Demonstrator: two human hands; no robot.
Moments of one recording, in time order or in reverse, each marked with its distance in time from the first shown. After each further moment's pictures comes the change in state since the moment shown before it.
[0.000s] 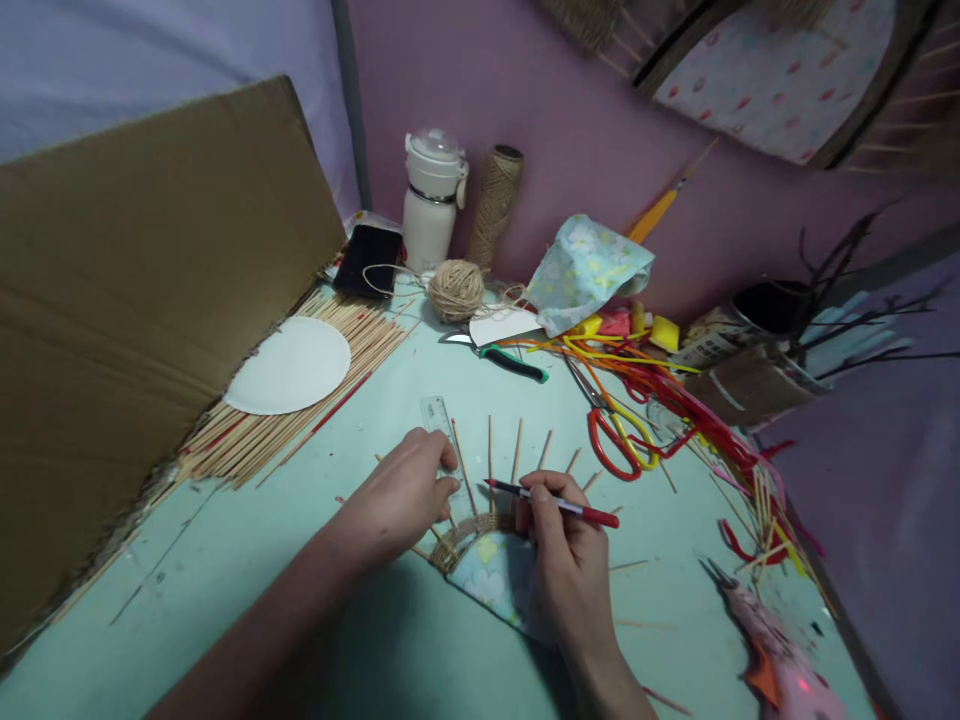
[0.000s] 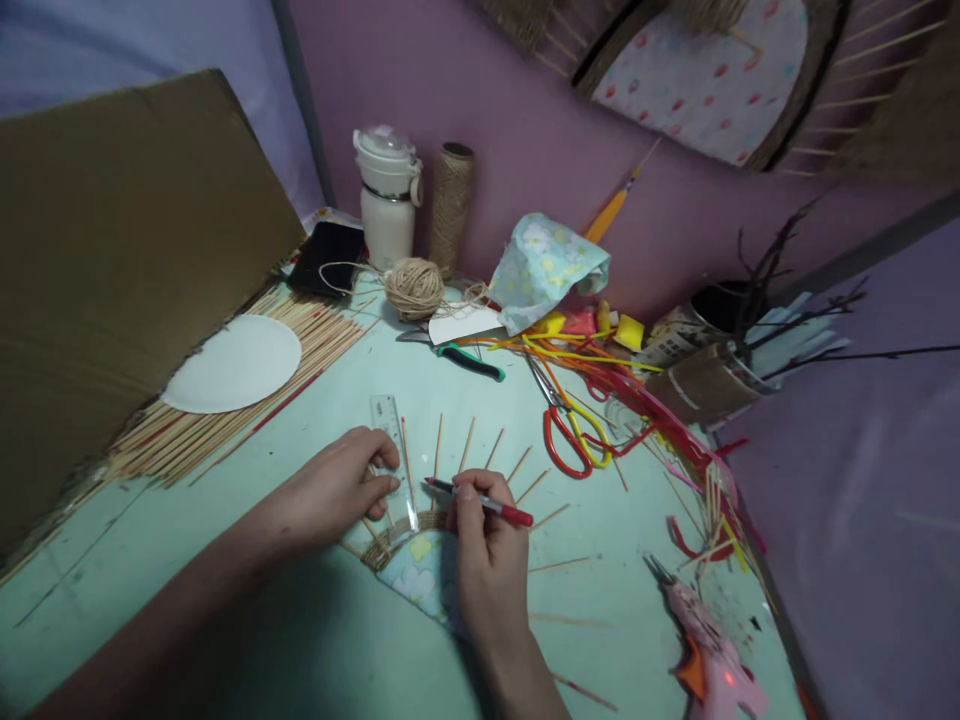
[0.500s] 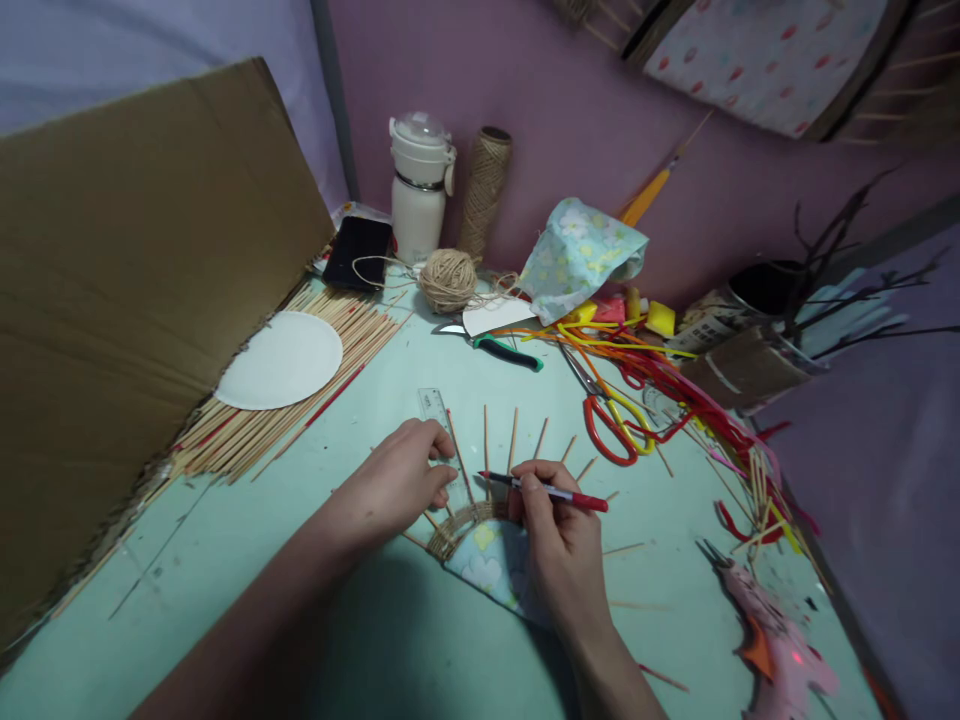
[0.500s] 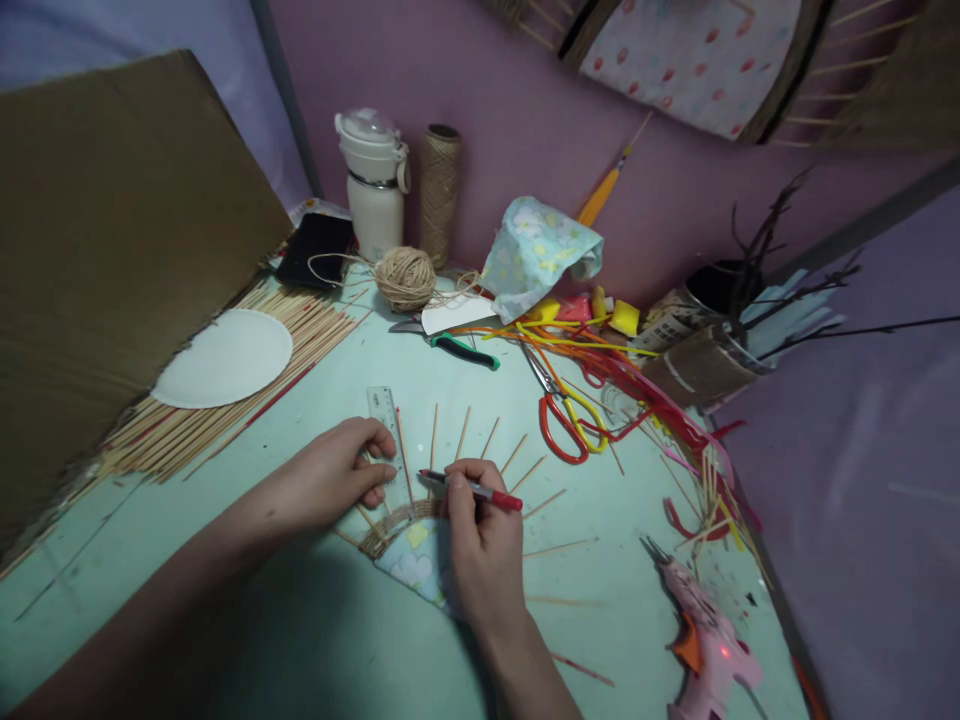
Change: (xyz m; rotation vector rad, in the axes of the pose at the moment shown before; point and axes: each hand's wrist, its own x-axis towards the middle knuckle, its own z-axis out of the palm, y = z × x) left_hand 0.001 0.003 0.000 -0.102 -0.032 -0.013; right_hand 0.000 -0.001 -0.001 -0.034 -0.027 -0.030
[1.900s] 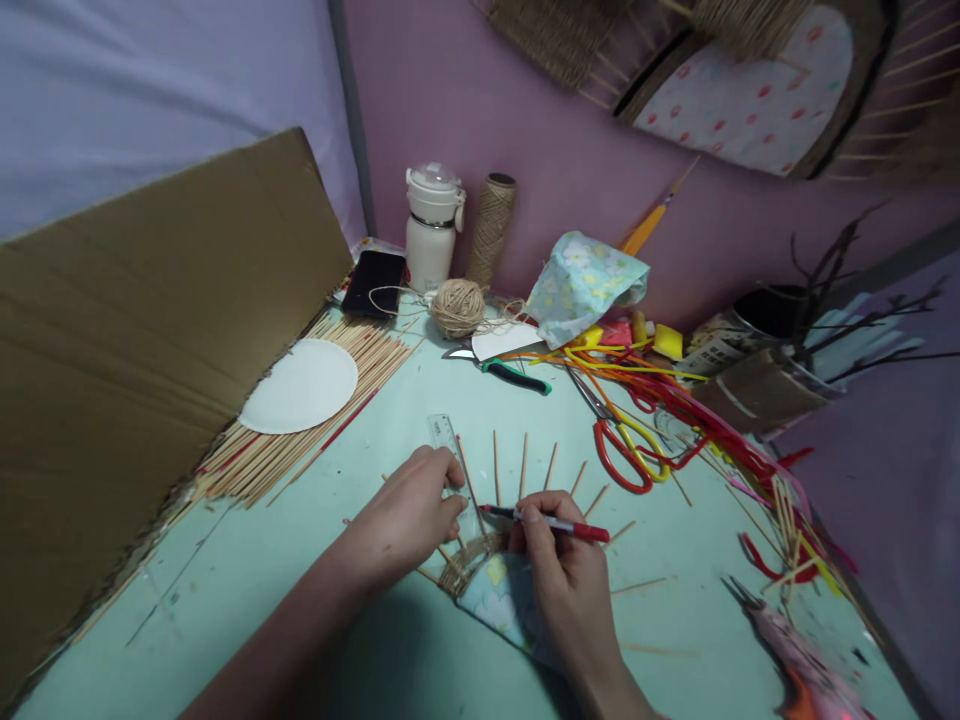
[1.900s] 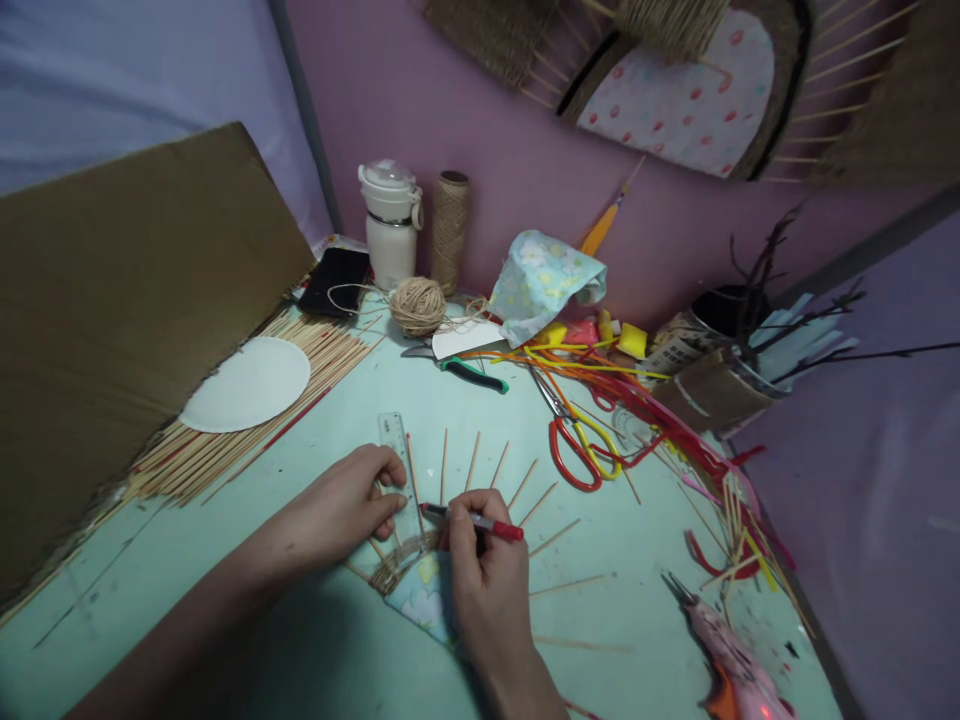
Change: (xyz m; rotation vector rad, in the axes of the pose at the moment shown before) left_hand -0.005 0.001 0.001 0.092 0.026 0.004; right_hand -0.002 0.001 0.004 -0.060 -0.036 -0.041
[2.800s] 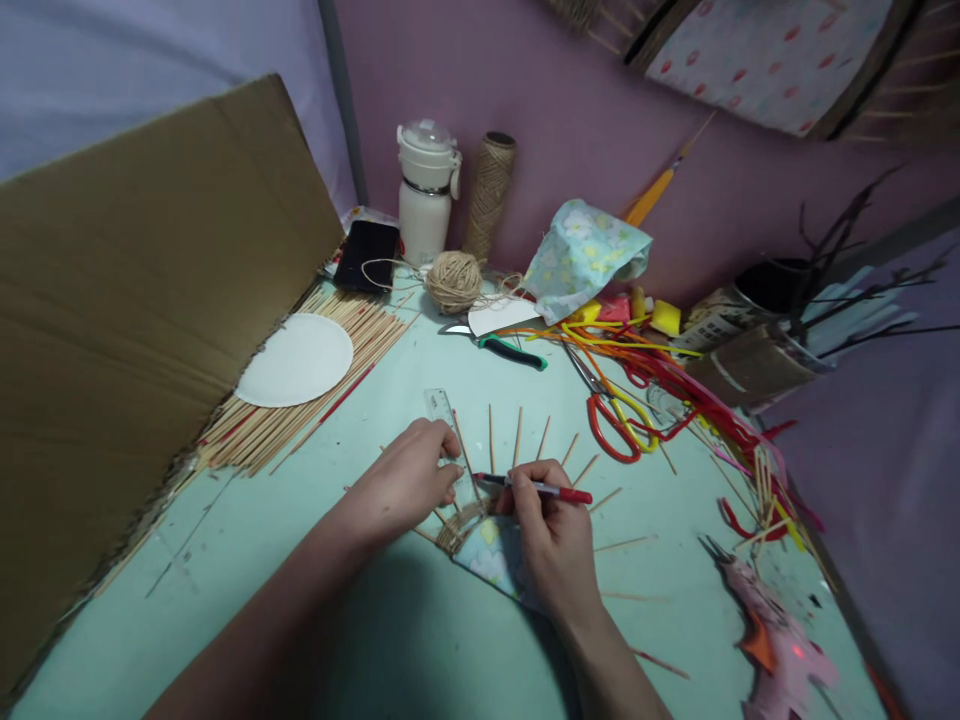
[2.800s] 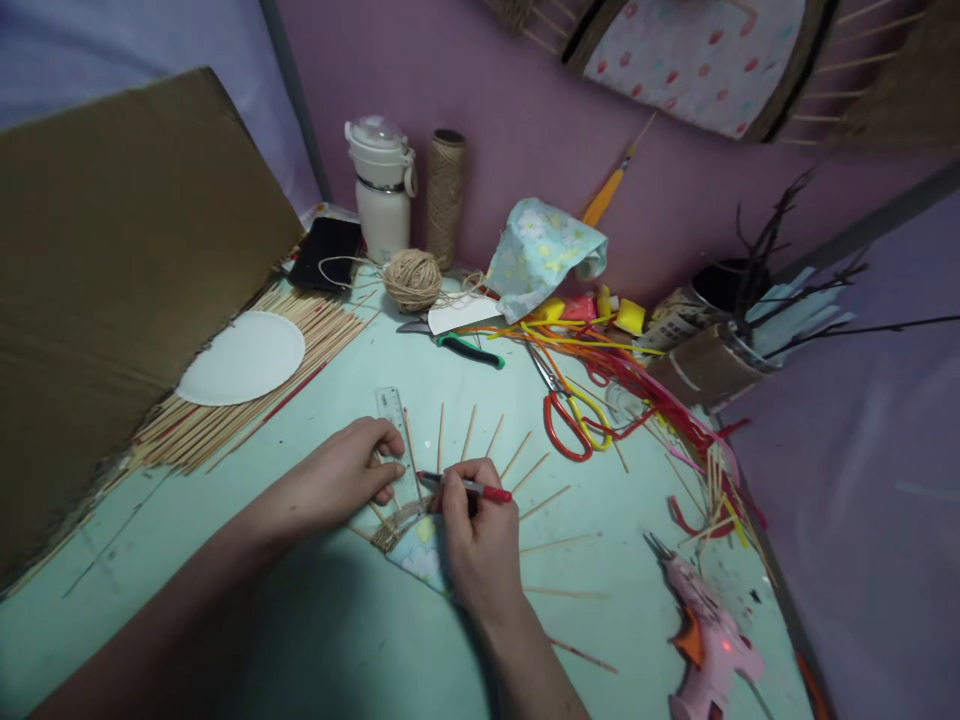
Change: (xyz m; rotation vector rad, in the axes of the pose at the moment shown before) left_hand 0.000 0.003 -0.002 0.029 0.012 0.020; right_hand 0.000 0.002 -0.002 -0.025 -0.022 -0.029
